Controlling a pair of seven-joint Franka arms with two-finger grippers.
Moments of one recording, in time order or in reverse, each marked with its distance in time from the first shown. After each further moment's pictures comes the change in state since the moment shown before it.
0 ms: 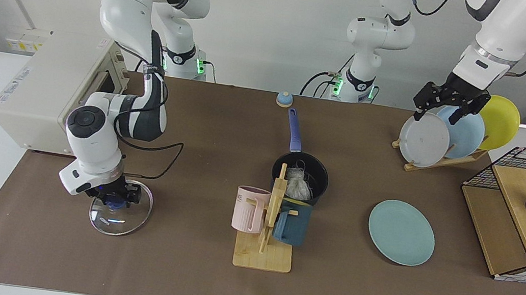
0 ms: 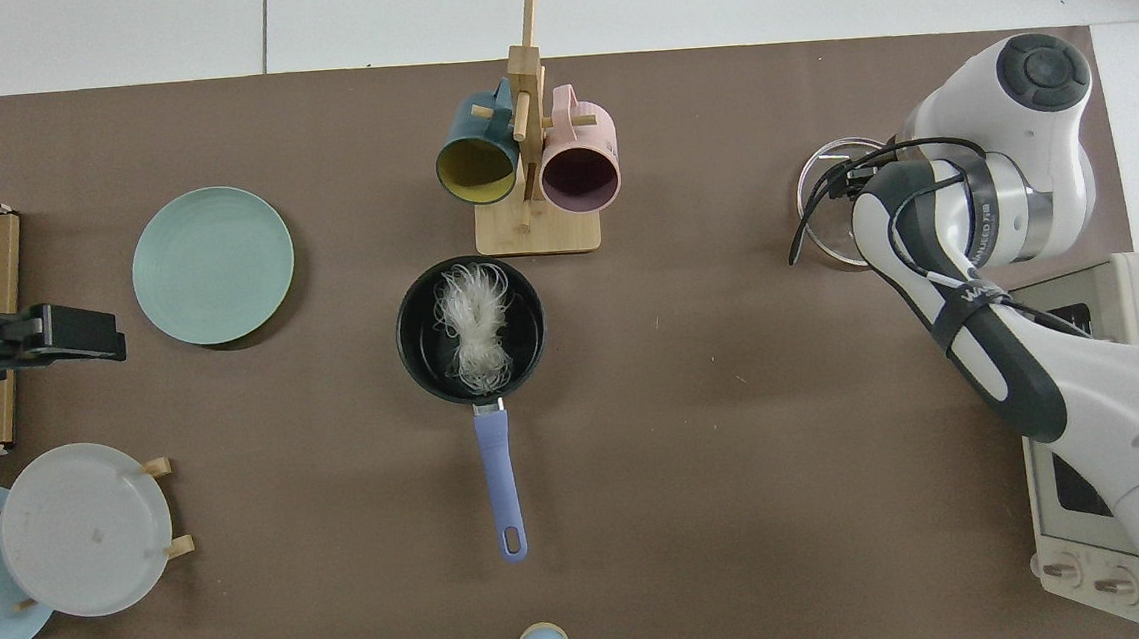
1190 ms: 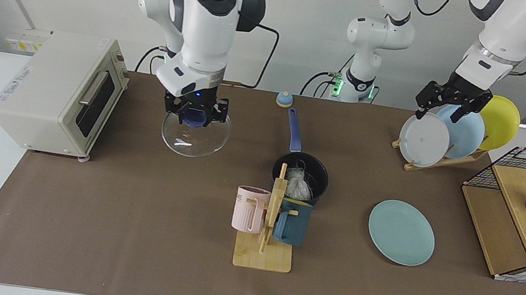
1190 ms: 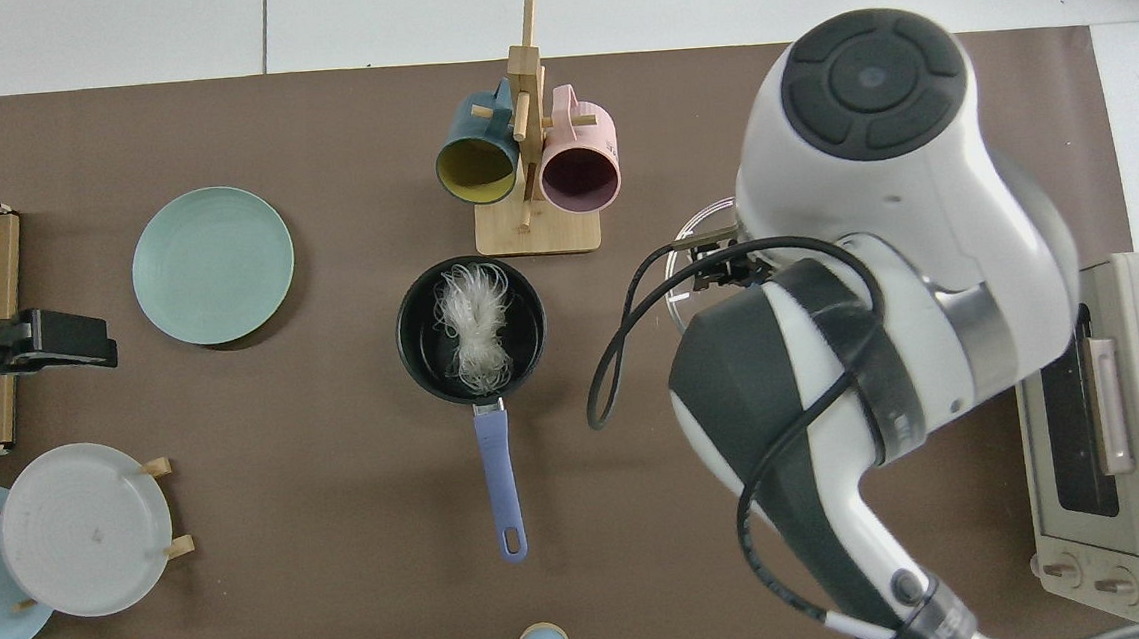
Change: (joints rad) left arm 0.011 0.002 -0.002 0.013 0.000 -0.029 0.000; right arm 0.413 -0.324 0.010 0.135 -0.103 -0.603 0.327
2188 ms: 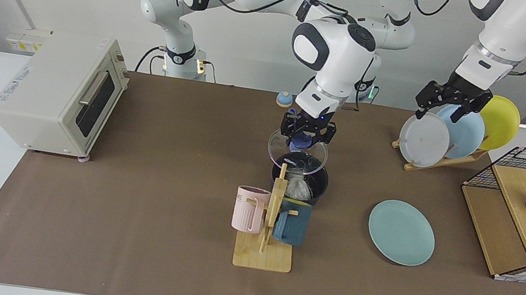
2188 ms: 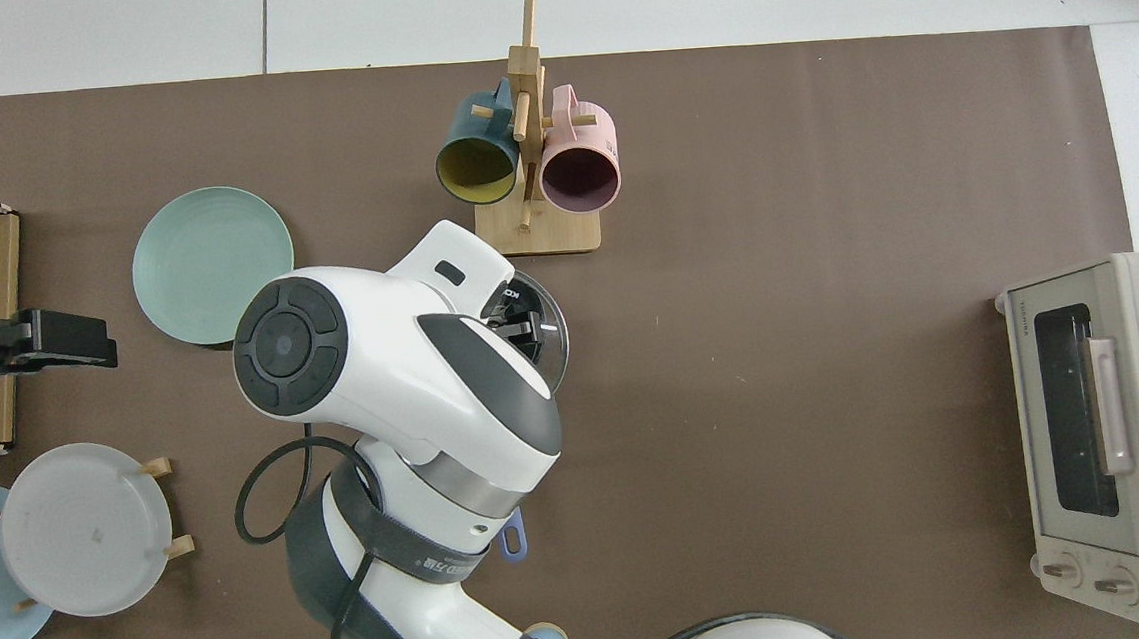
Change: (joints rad) left arm 0.000 0.000 0.000 0.000 0.000 -0.001 0.000; right arm 0.348 0.422 -0.023 0.429 -0.018 0.028 0.340
